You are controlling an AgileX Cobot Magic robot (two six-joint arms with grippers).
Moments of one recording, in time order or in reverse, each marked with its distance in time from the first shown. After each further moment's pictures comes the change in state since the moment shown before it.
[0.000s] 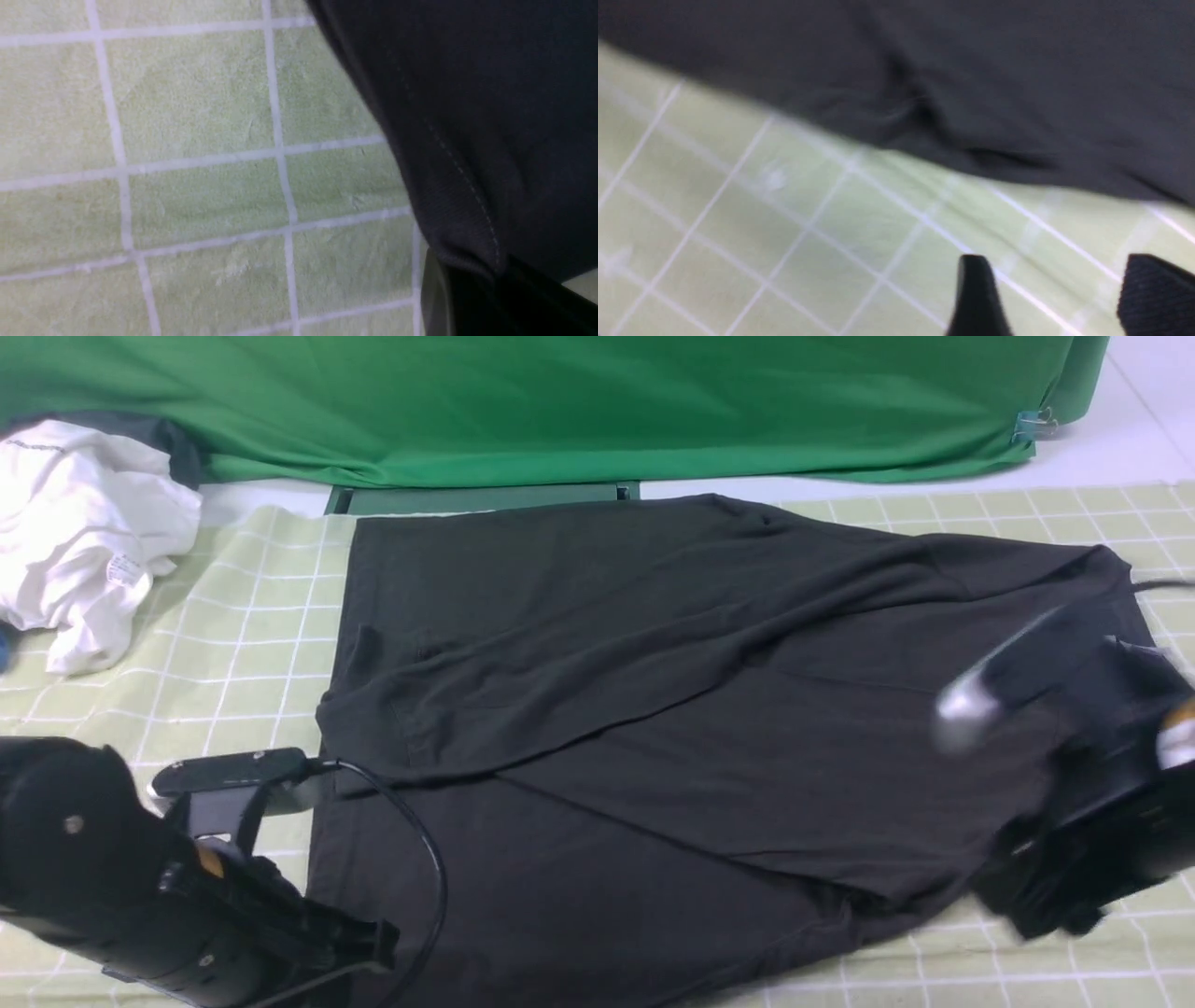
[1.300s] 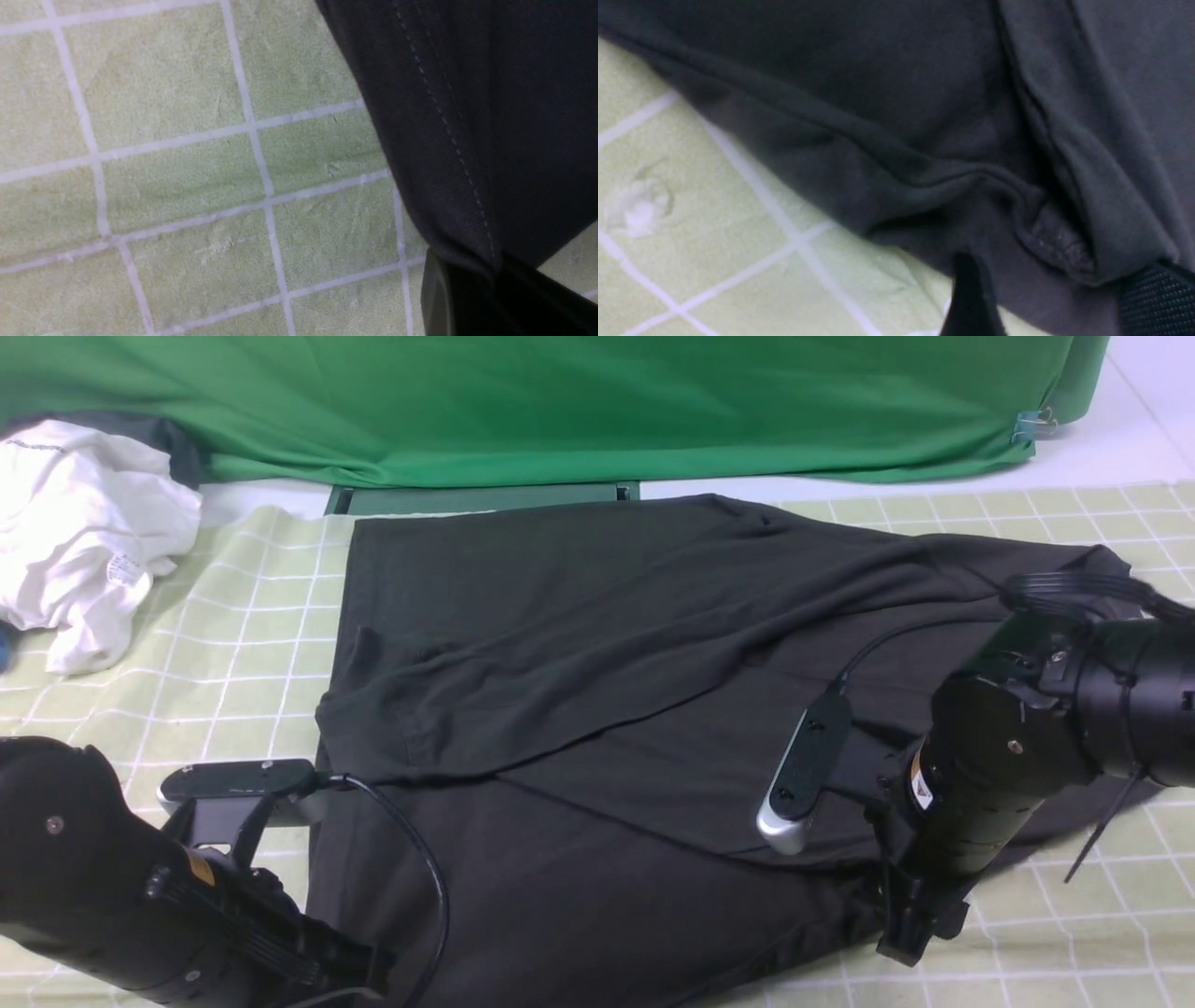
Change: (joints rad) right arm 0.138 0.407 -0.120 -0.282 -0.095 -0.023; left arm 0.000 -0.016 0.000 -0.032 0.034 0.078
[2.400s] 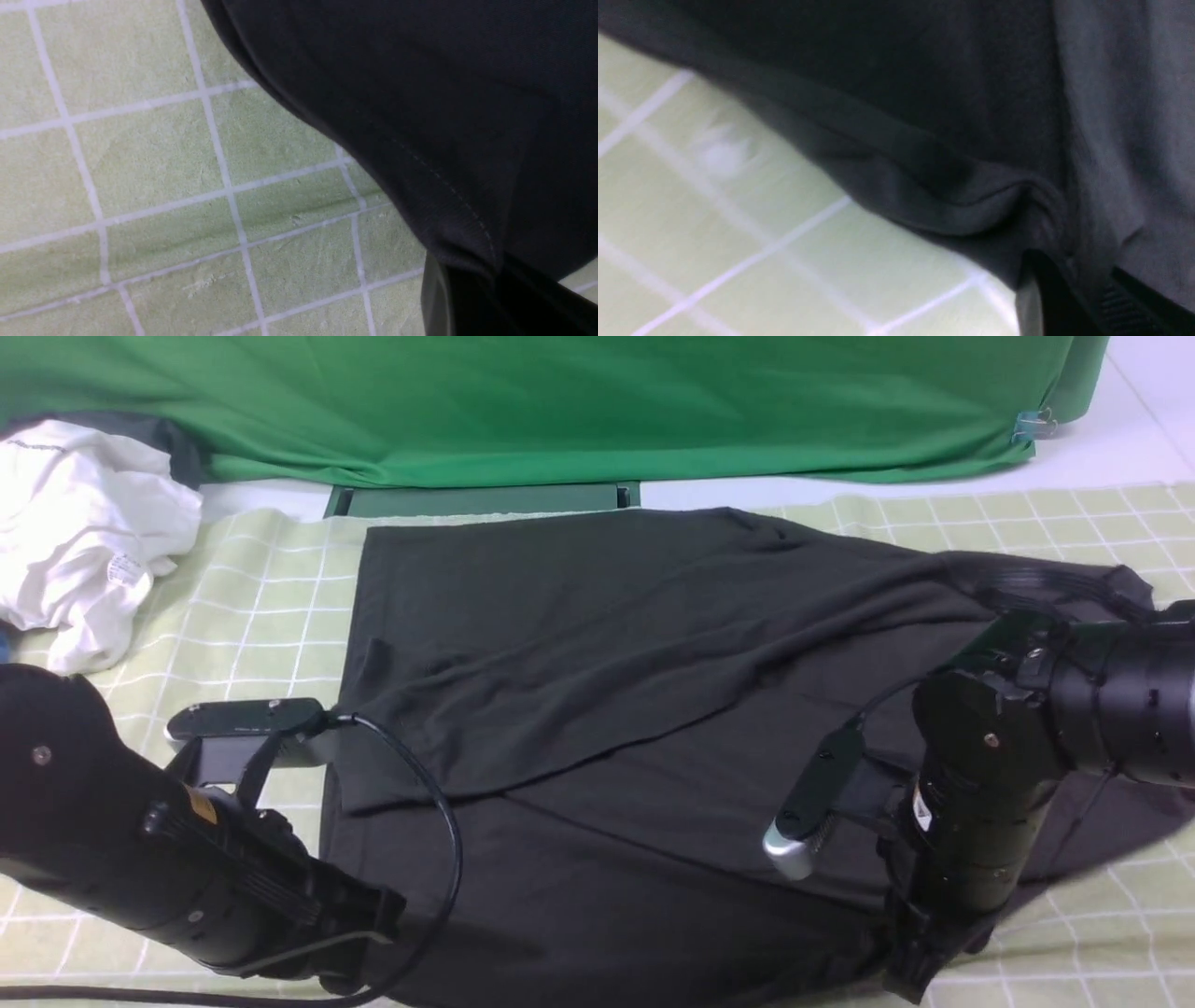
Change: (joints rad) right arm 0.000 -0.002 -0.012 0.118 0.190 0.056; left arm 0.000 -0.001 -0.102 0.000 0.065 0.023
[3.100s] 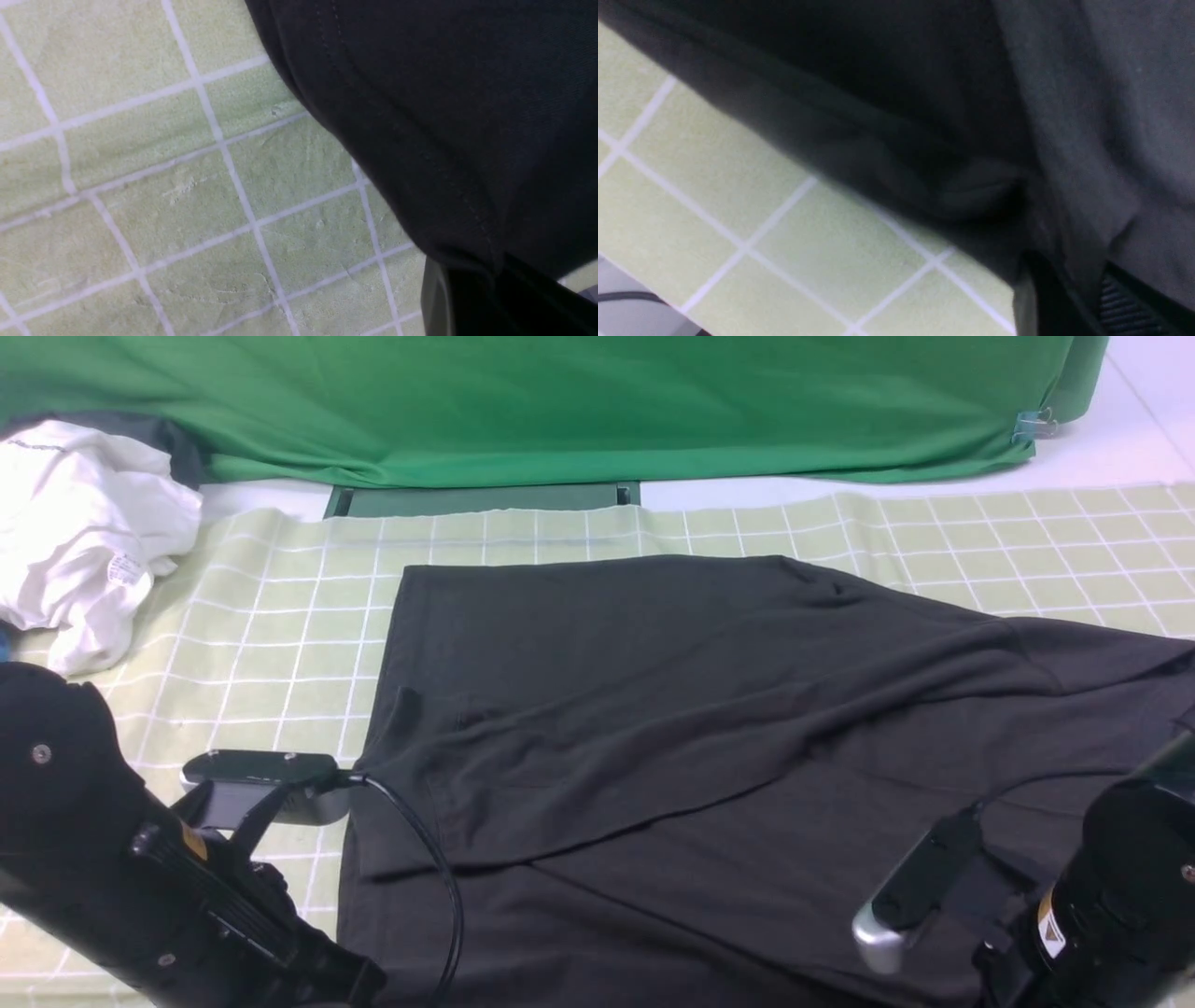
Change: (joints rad) right arm 0.000 -0.241 0.306 0.126 -0.114 0.062; left arm 0.000 -0.001 -0.001 -0.012 0.167 0.082
